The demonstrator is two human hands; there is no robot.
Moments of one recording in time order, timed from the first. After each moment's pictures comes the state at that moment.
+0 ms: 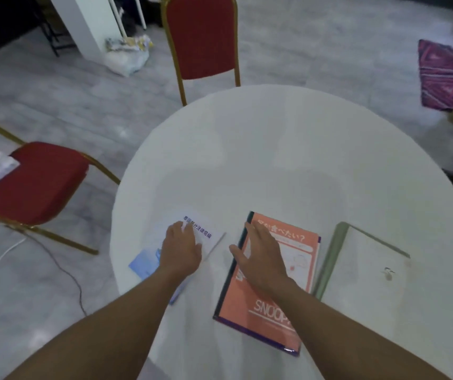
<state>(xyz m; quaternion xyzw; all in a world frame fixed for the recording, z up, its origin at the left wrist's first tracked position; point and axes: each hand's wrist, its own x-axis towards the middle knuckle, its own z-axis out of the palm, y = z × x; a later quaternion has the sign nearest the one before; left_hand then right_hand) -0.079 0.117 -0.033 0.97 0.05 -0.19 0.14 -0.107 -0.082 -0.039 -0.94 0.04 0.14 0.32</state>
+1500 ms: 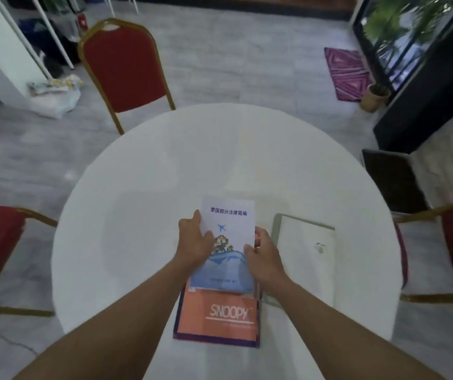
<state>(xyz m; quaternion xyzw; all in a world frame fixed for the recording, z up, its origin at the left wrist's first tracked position) -0.053 -0.017 0.027 0.90 0.01 -0.18 0.41 -0.130 -0.170 0.006 -0.80 0.28 0.05 0.53</state>
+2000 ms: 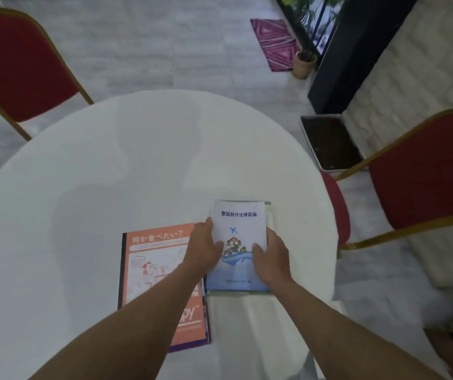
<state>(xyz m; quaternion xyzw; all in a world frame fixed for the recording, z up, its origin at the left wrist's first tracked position) -0.099 -0.165 -0.012 0.89 -0.17 -0.29 0.30 -0.209 -0.292 -0.021 -0.79 0.43 -0.03 0.44</state>
